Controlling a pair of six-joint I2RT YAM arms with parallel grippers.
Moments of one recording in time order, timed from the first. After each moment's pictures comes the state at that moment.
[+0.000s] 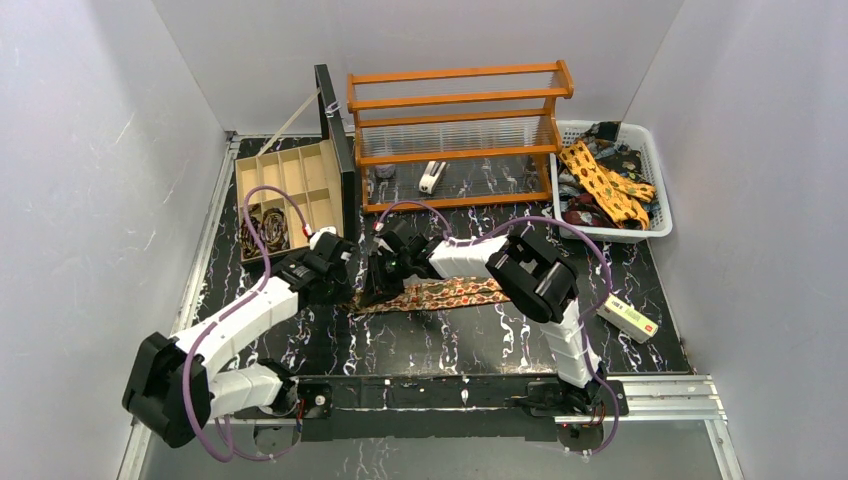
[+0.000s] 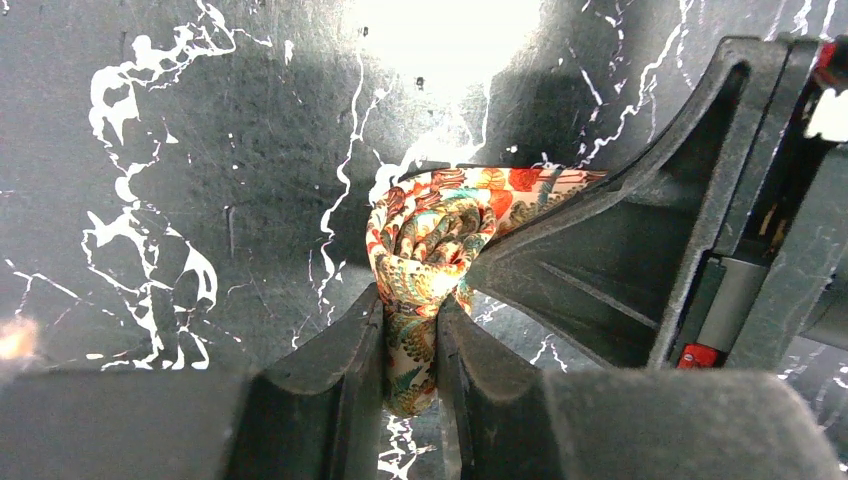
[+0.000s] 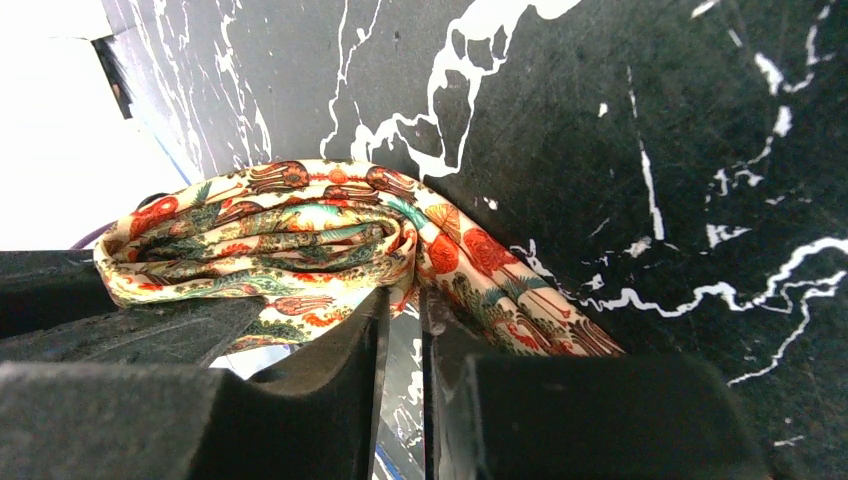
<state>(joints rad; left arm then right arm) -0.54 1.12 0.69 -0.64 -0.21 -0.68 0.95 2.11 1.32 -0.05 -0.52 0.88</state>
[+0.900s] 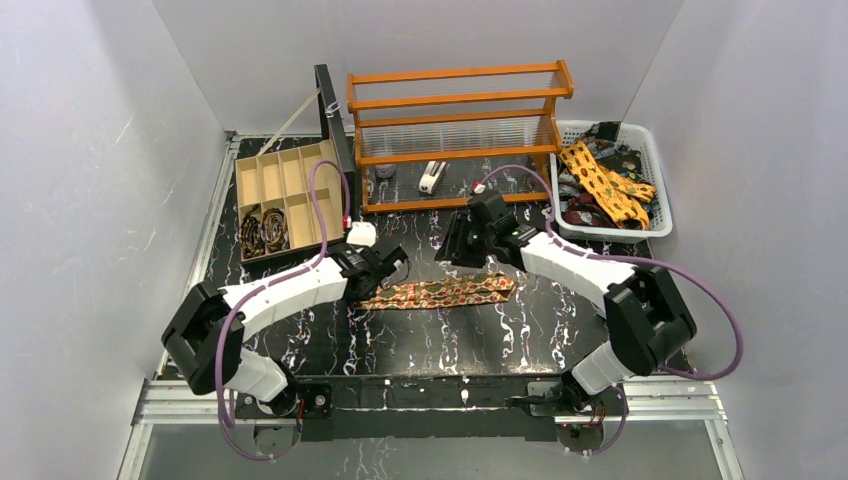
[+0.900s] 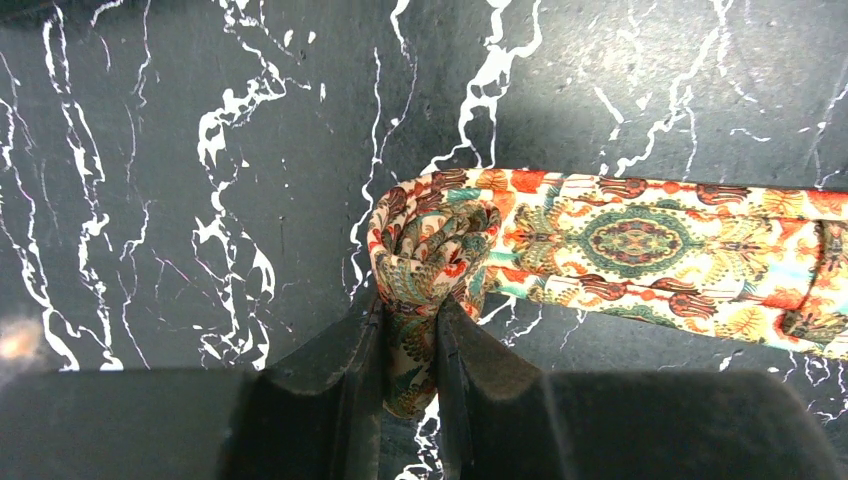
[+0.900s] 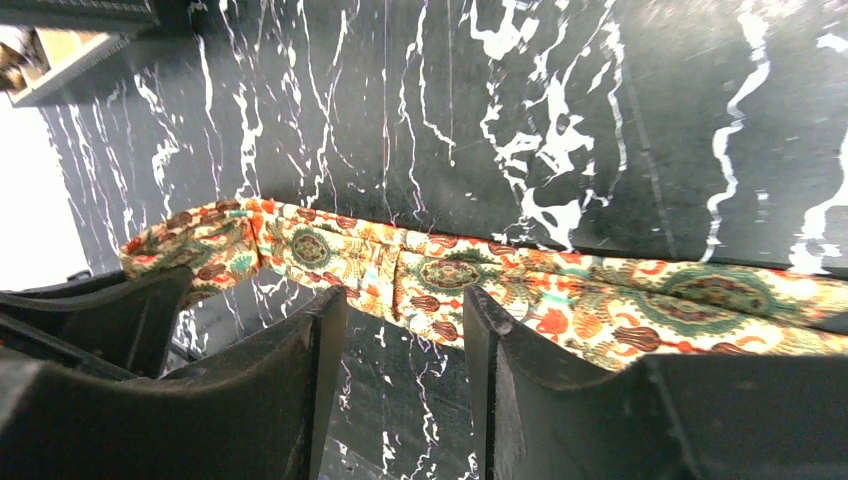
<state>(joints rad) -0.83 1.42 0.93 -0.87 -0.60 -0.79 0.66 1.54 0.97 -0.28 -0.17 0.80</state>
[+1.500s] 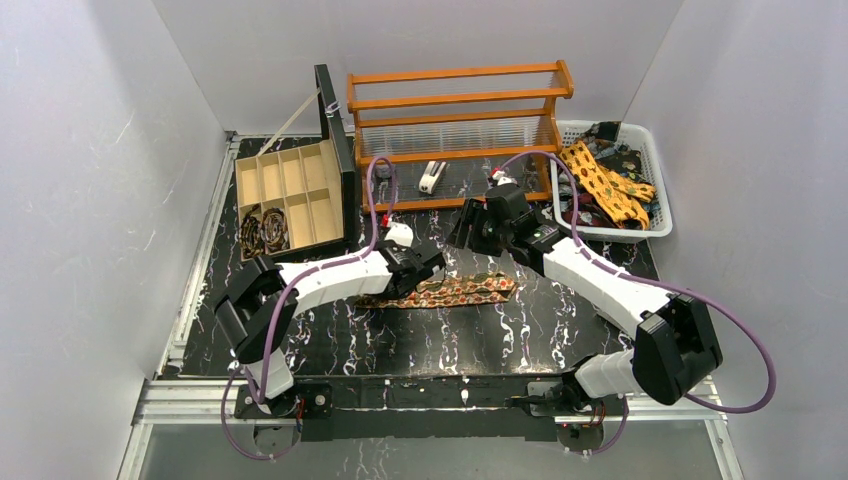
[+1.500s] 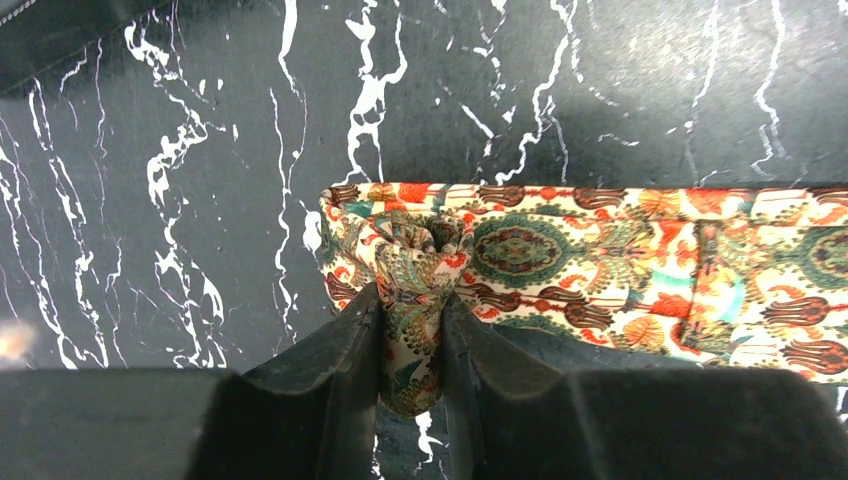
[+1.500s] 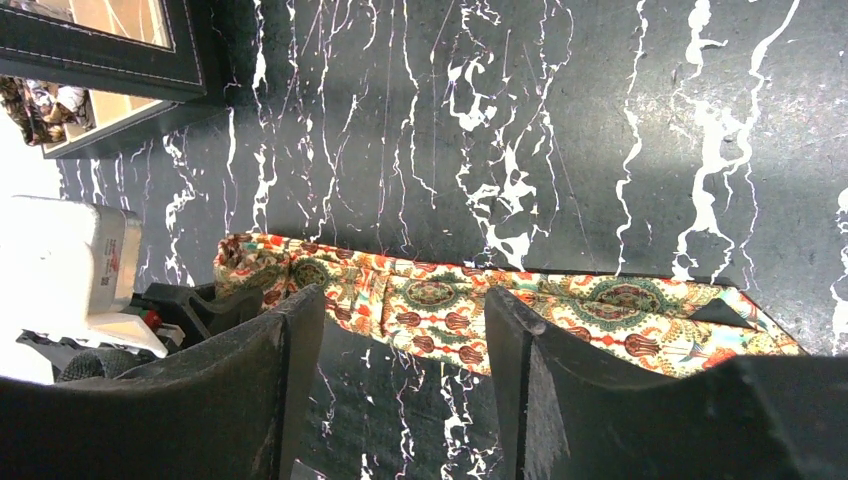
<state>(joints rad) -0.97 1.70 1.13 -0.93 -0.69 -0.82 0.63 1.35 0.97 -0.33 -0.04 0.71</state>
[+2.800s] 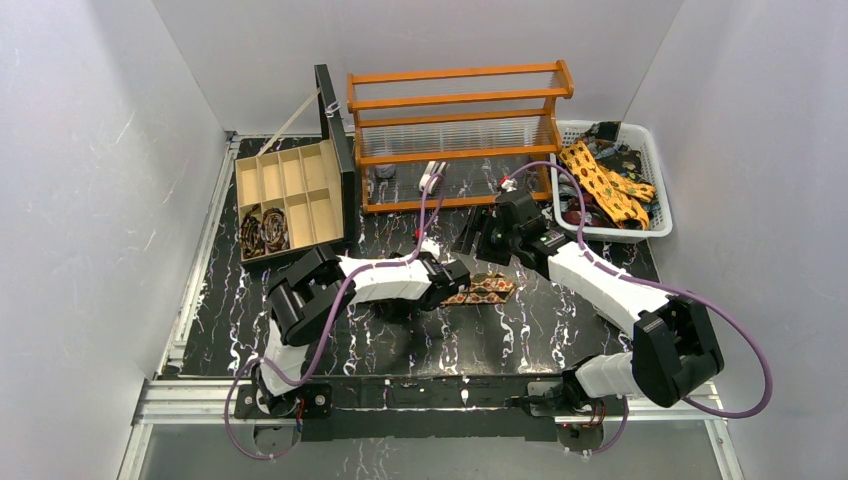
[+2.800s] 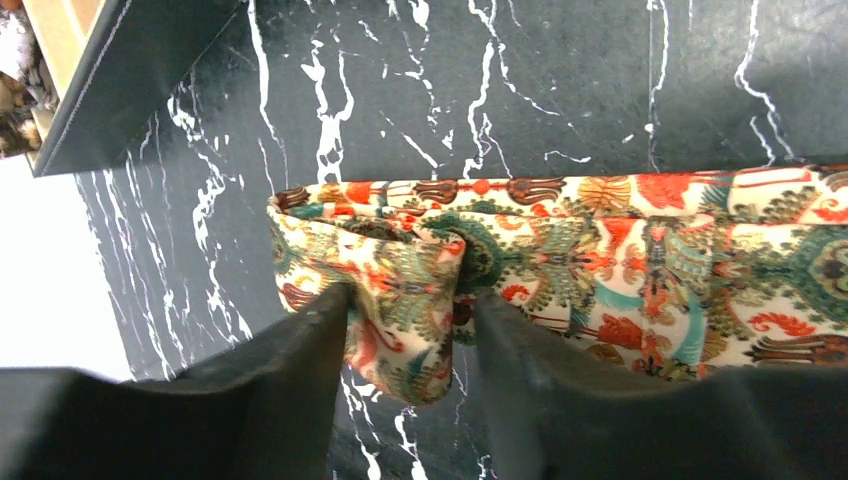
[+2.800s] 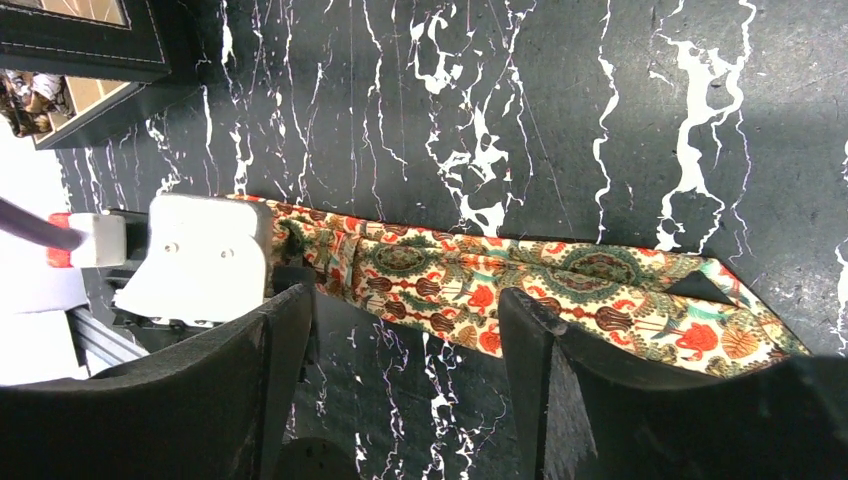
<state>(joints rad) -1.06 1.97 1.27 -0.99 -0.87 -0.76 0.56 1.33 0.89 -0.31 -0.13 0.73</state>
